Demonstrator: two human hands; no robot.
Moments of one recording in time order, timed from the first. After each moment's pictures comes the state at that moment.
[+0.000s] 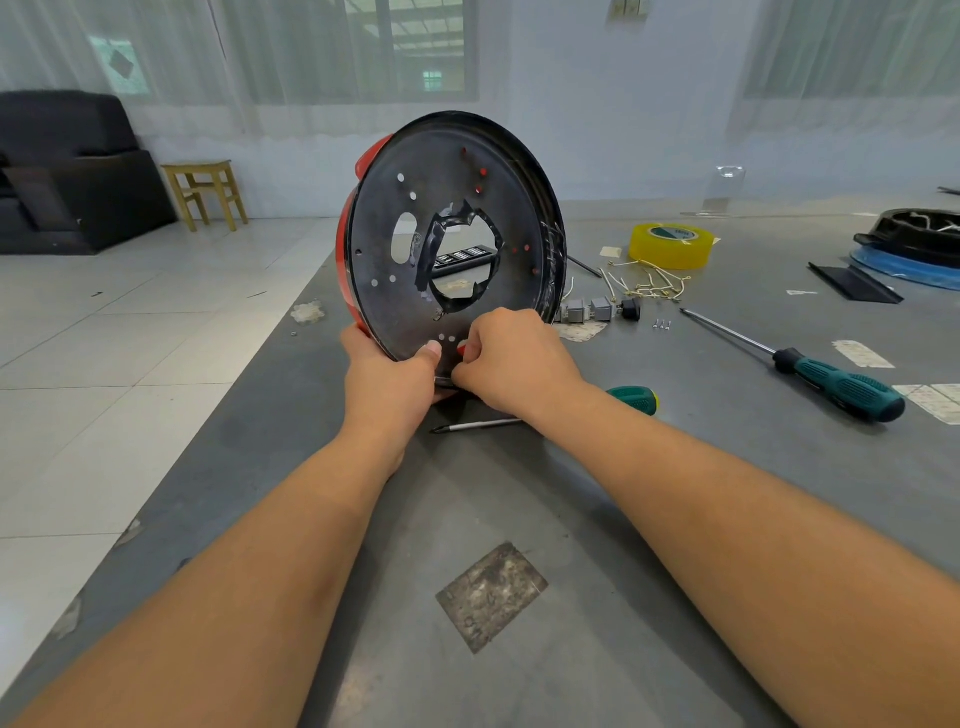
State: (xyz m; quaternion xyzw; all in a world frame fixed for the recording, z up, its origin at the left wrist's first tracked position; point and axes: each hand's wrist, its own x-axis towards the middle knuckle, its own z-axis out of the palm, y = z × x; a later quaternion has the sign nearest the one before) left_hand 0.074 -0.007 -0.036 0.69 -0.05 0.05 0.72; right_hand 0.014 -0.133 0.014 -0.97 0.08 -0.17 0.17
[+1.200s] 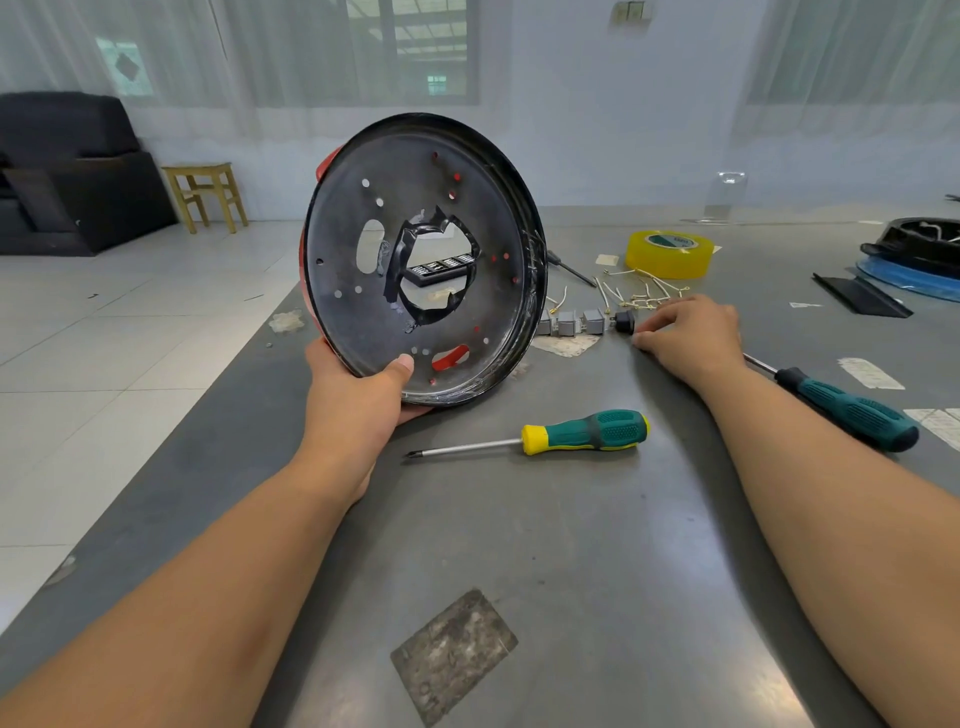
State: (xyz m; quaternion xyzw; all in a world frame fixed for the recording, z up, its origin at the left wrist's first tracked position) left_hand 0.080 -0.008 -0.036 0.62 -0.06 0.04 0.78; right_hand 0.024 -0.355 -0.014 -0.90 0.29 -0.25 0.21
